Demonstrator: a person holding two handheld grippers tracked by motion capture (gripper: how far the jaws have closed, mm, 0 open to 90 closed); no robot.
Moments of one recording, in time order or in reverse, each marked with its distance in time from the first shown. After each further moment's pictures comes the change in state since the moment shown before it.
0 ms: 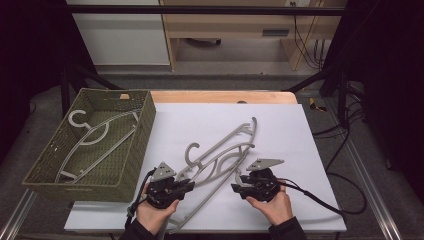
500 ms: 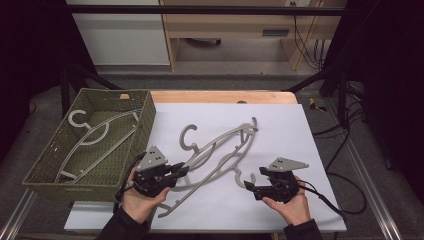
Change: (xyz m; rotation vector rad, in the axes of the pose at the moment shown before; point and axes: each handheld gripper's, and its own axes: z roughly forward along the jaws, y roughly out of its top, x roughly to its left) left arm -0.002 0.053 -0.045 -0.065 0.017 0.165; right arm -0.024 -0.014 -0.033 -0.141 -0.061 -0.033
